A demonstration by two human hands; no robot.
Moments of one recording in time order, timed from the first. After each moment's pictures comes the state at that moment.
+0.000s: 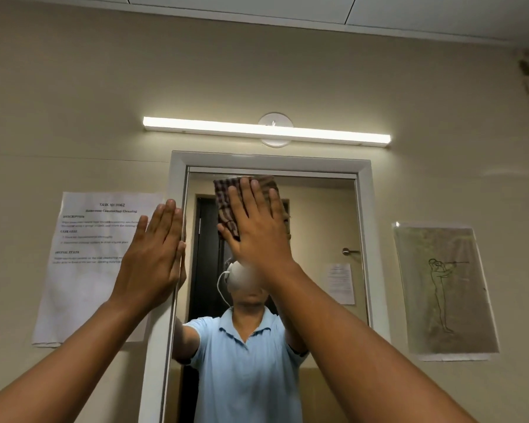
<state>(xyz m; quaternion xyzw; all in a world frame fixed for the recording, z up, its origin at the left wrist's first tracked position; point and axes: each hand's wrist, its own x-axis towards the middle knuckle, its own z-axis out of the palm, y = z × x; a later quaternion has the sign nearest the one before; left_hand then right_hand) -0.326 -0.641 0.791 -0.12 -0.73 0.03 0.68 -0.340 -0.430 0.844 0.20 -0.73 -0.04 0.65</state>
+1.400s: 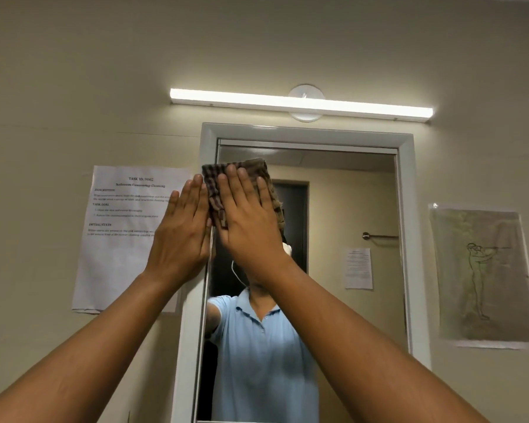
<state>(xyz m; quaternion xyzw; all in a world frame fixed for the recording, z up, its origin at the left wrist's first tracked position) -0.325 -0.645 0.787 -0.15 -0.73 0.00 0.66 -0.334 -0.496 0.820 0.26 -0.74 -0.03 0.62</state>
